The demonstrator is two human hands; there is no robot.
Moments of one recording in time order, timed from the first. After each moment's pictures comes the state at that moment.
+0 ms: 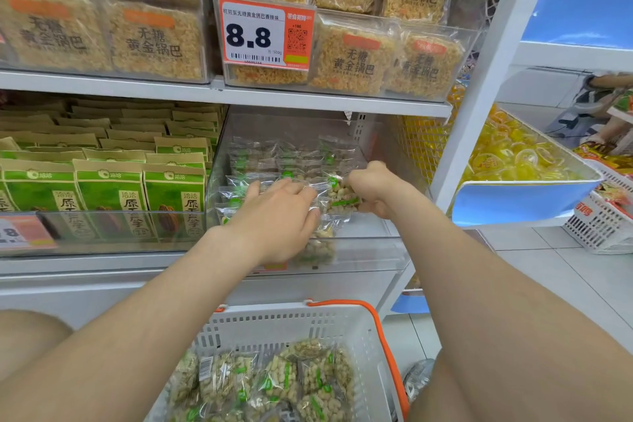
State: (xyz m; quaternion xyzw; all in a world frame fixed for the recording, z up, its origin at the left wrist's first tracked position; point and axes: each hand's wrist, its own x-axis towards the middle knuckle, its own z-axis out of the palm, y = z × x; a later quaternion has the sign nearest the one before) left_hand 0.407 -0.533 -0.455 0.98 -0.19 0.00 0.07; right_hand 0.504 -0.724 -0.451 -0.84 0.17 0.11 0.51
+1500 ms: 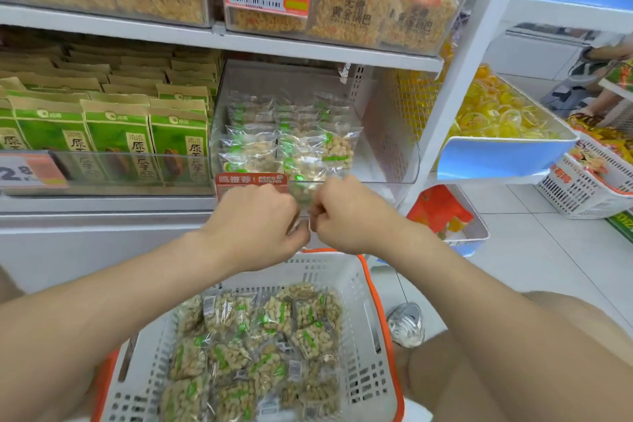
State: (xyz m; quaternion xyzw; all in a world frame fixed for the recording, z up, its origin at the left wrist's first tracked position) left_hand 0.321 -0.519 -0.477 0.96 -0.24 0.12 0.01; right_hand 0.337 -0.695 -0.445 -0.97 -0.20 0.07 0.10
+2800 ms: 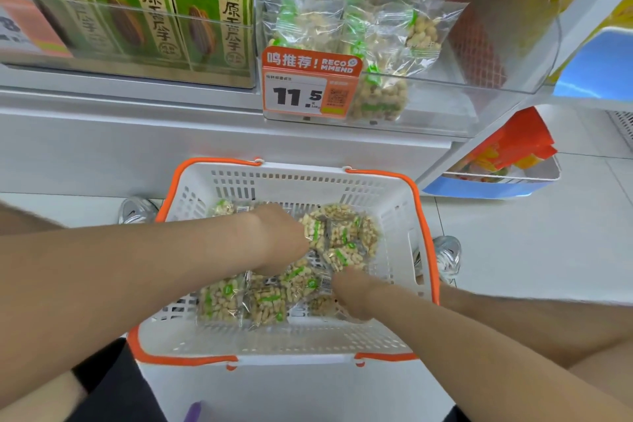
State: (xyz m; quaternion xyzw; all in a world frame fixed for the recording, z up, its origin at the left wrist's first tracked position) left_hand 0.292 -0.496 -0.633 0.83 -0.41 -0.31 -0.22; right_hand 0.253 -0.688 -0.722 -0.83 -0.29 0.46 -0.14
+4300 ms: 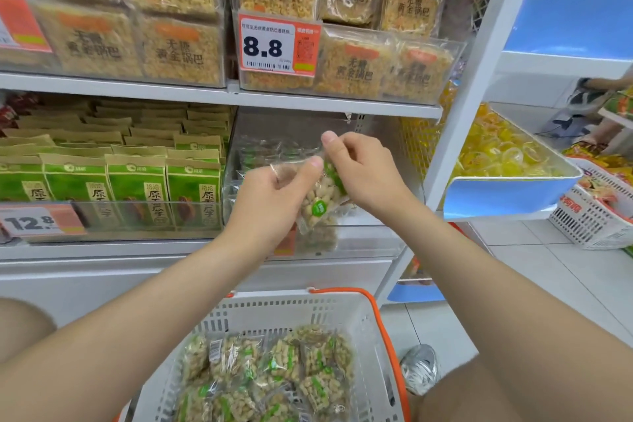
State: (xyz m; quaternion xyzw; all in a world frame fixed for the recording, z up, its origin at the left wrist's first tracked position) left_hand 0.342 -0.534 -0.414 0.73 -0.04 0.08 0.67; right_hand 0.395 -0.690 -0.385 -0.91 -0.11 -0.15 0.37
